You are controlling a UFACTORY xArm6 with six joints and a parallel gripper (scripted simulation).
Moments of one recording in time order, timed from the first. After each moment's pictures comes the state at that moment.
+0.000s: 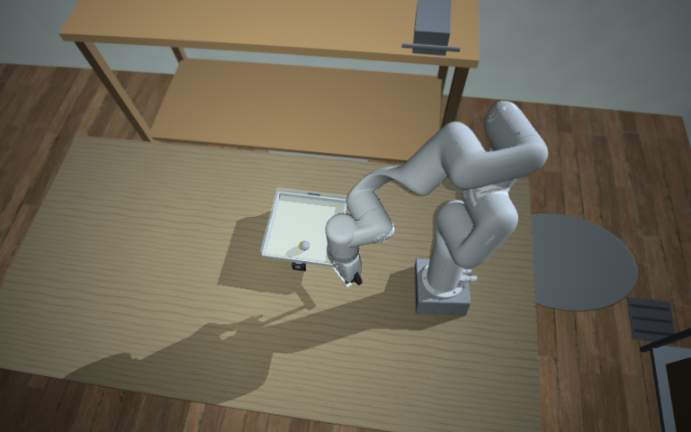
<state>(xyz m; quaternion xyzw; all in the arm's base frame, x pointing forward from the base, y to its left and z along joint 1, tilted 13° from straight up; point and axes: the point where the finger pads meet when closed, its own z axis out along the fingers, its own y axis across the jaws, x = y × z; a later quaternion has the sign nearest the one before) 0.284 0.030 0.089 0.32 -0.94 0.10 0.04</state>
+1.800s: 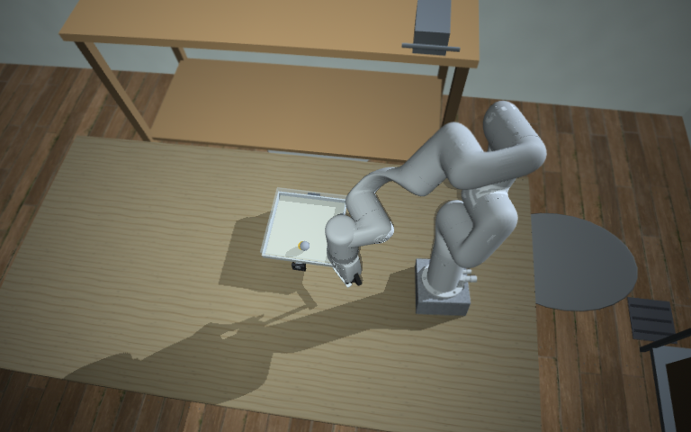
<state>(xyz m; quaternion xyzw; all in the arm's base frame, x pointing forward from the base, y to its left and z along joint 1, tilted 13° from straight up) 0.285 0.031 0.087 0.32 -0.94 0.10 0.04</state>
